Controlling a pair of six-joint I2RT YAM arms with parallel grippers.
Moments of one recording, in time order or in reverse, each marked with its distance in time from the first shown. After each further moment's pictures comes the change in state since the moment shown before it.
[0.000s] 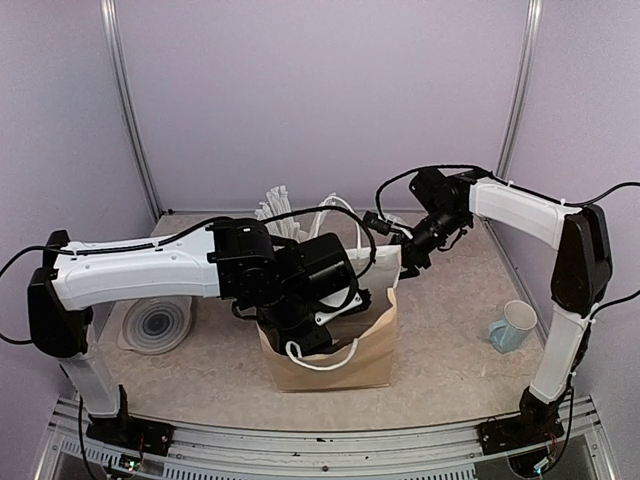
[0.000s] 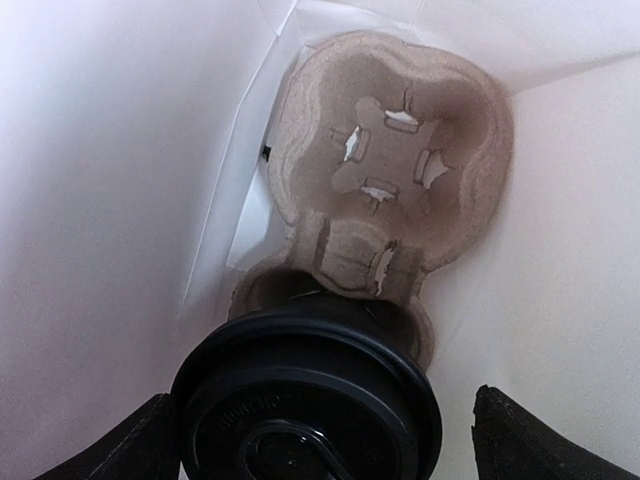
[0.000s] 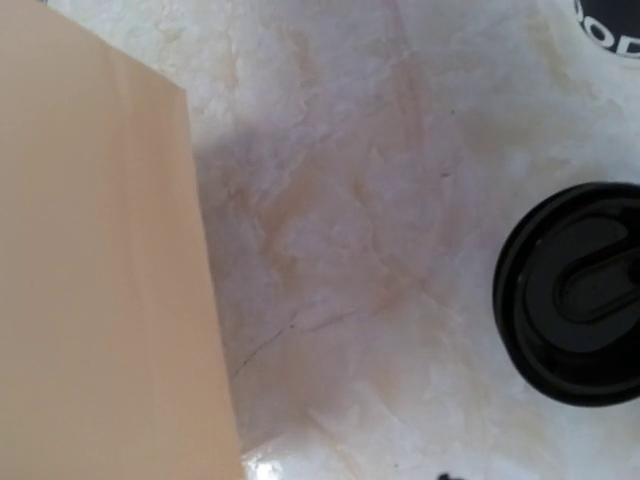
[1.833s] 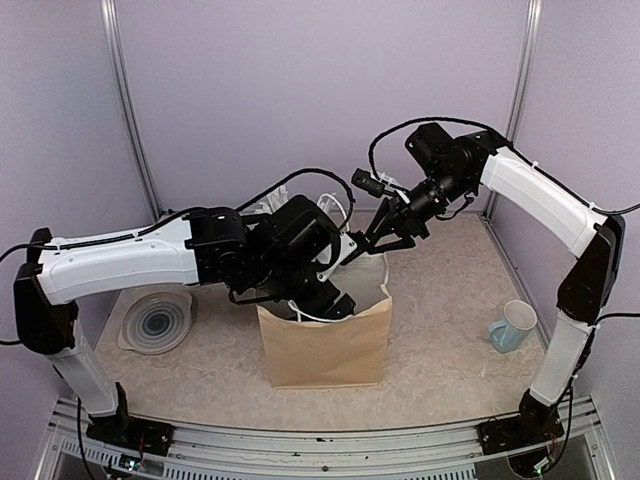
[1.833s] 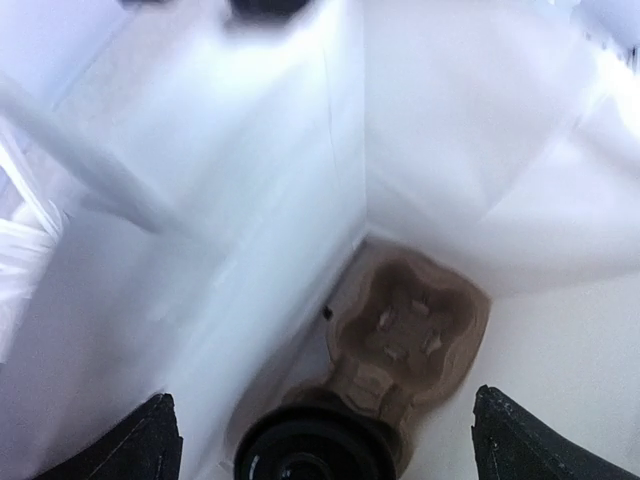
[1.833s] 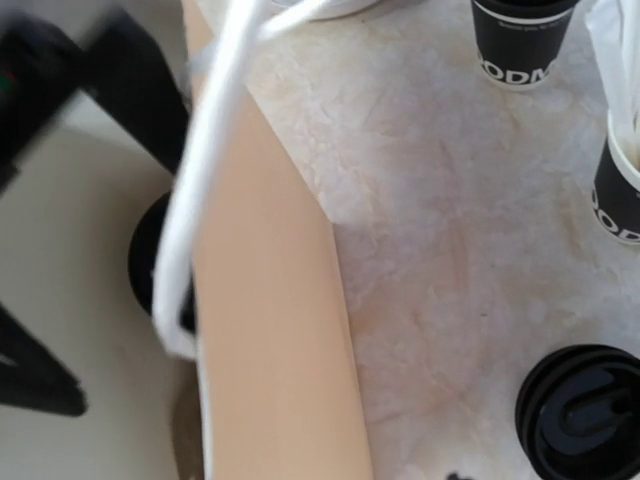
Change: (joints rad) left arm 0.091 -0.083 -0.089 0.323 -0.052 -0.056; right arm 0.111 -0.052 0.296 -0.162 -0.012 0.086
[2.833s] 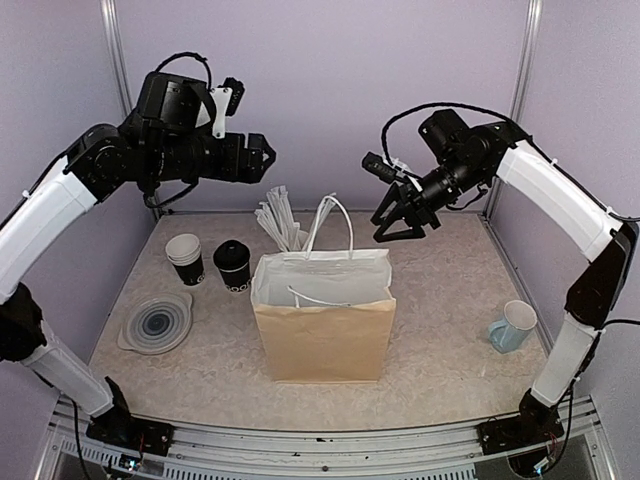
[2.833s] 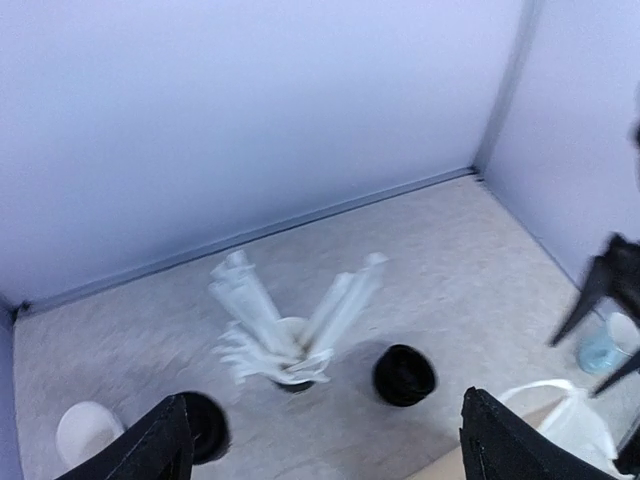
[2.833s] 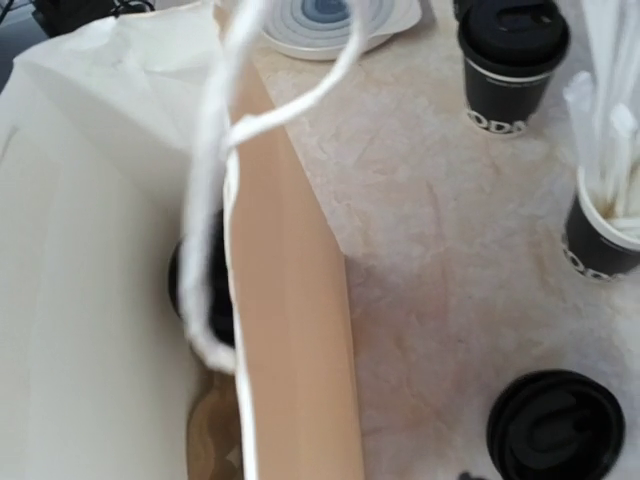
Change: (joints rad) left arm 0.263 -0.234 0.248 0.048 -0.158 -0.108; right arm -0.017 -0.044 0.040 -0.014 -0.012 -0.031
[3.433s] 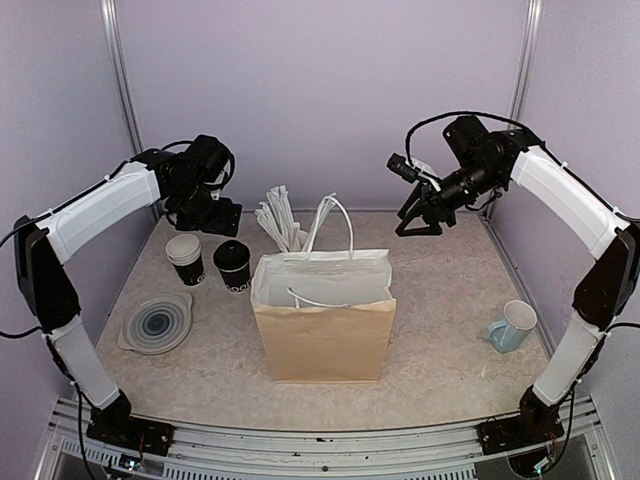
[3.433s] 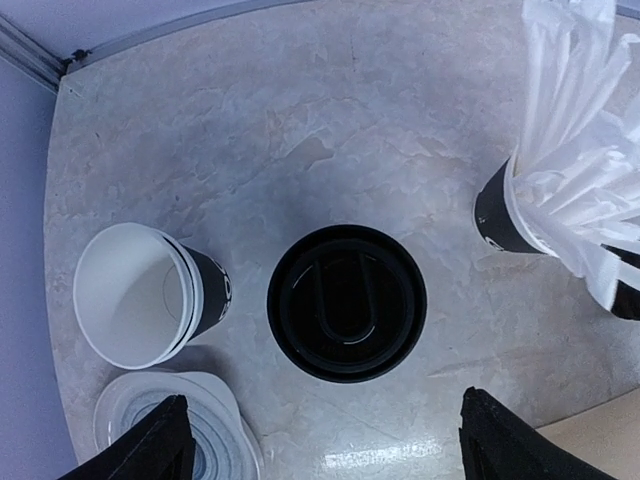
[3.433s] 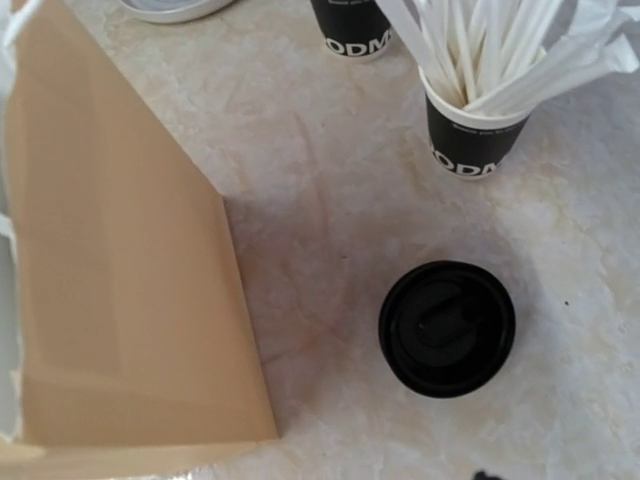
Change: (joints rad) left arm 0.395 0.224 -0.149 -0.269 0.087 -0.099; right arm -0.145 -0.054 -0.110 0.057 0.081 0.010
